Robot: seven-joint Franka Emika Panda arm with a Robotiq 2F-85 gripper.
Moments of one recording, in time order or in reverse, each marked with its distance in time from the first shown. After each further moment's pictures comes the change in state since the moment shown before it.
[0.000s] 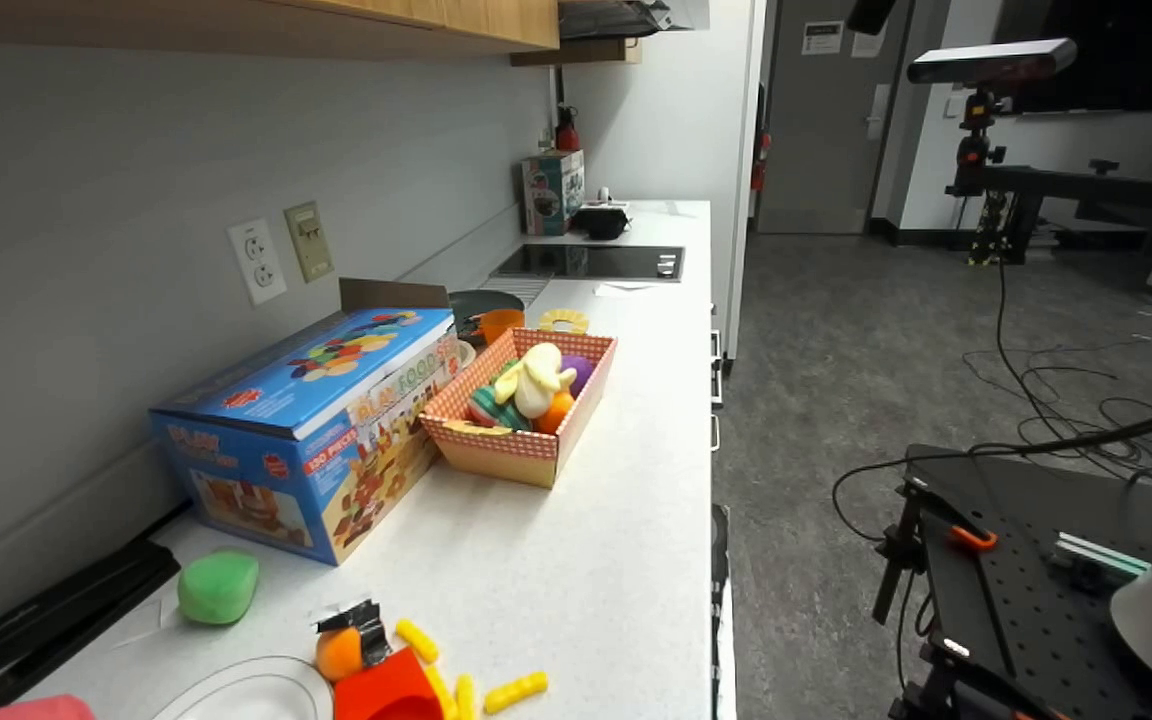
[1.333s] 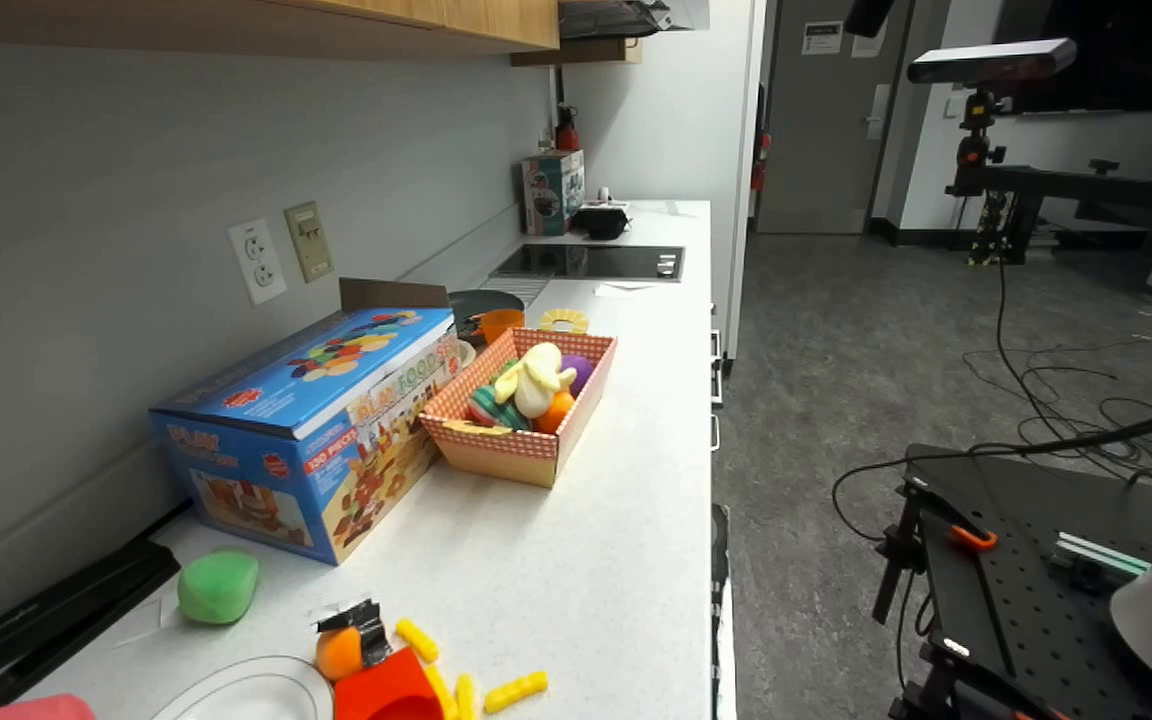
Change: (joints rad) arm 0.000 0.006 -0.001 0.001 0.002 0.003 0.004
